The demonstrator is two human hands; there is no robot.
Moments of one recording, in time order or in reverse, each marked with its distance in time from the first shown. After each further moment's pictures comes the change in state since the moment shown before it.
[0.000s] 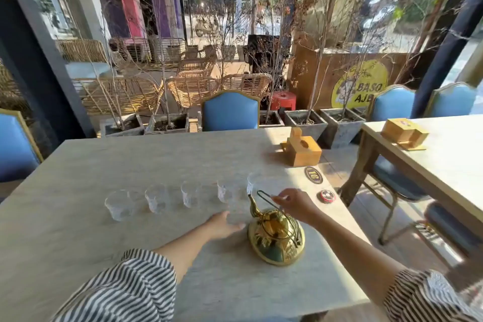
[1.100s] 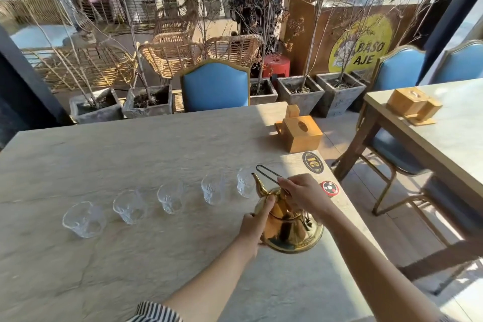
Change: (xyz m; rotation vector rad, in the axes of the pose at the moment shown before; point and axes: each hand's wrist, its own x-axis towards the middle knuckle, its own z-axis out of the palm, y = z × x) left_hand 0.055 0.099 0.053 -0.973 -0.112 -0.260; right_hand 0.051 -0.008 -0.039 0.426 -0.043 0.090
